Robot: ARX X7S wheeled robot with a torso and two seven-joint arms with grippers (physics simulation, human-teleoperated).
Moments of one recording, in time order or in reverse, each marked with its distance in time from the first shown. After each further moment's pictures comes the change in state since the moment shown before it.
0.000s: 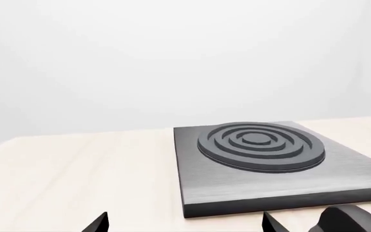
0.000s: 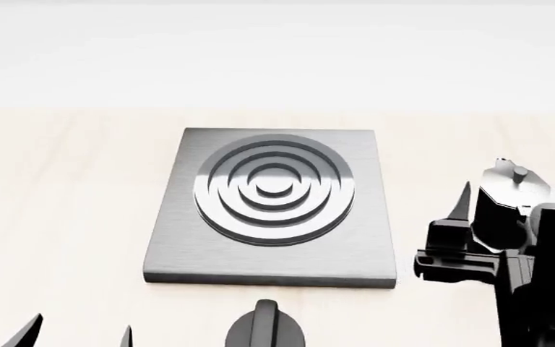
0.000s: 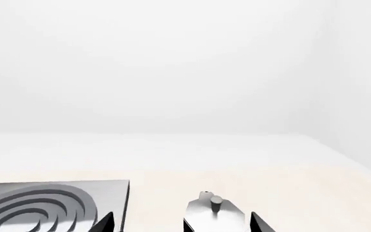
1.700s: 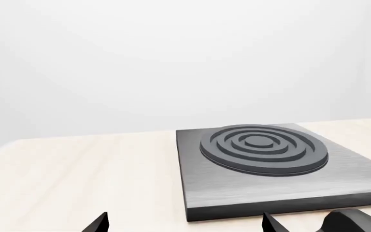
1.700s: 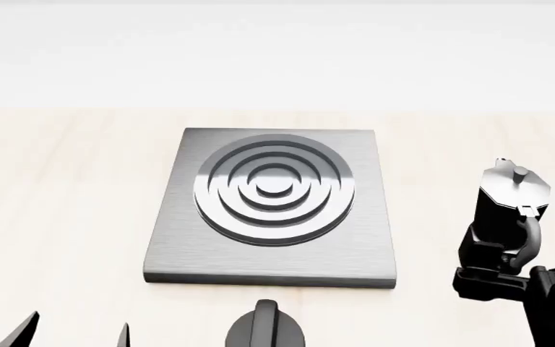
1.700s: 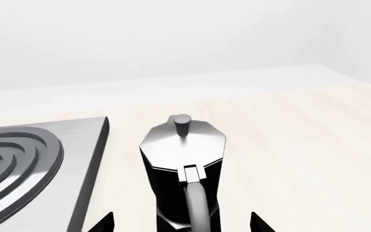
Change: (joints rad) left arm -0.007 -0.022 0.019 0.017 -0.012 -0.007 -0.031; right arm 0.130 0.012 -0.003 0.545 0.015 -0.119 -0.226
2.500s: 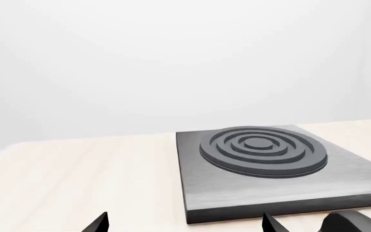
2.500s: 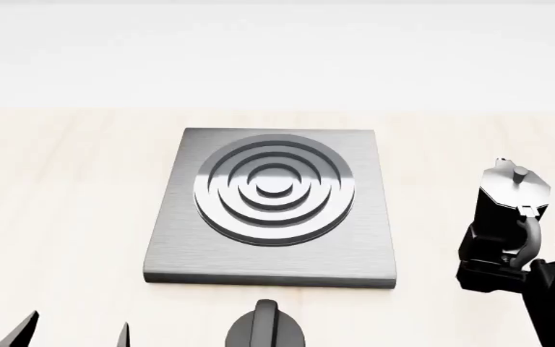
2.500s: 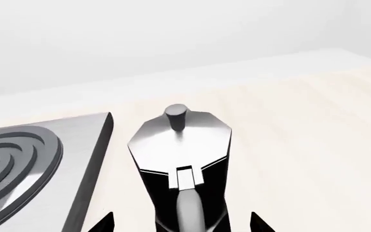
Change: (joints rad) left arm 0.000 -0.009 0.012 0.008 0.001 0.004 -0.013; right arm 0.142 -0.028 -0.033 0.352 -0.028 -0.159 -0.163
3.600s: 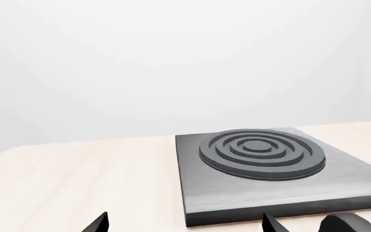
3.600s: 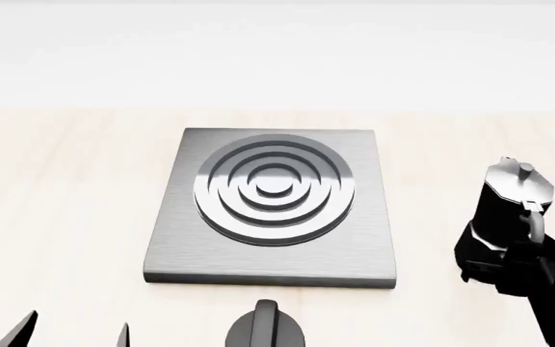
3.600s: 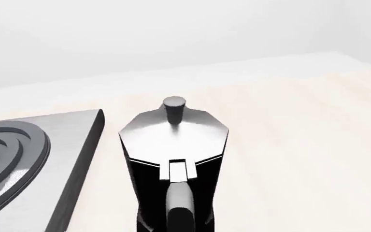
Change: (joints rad) left arm 0.003 -0.013 0.014 0.014 0.000 0.007 -0.016; right arm 0.044 0.003 -0.027 0.097 -0.034 -0.051 -0.023
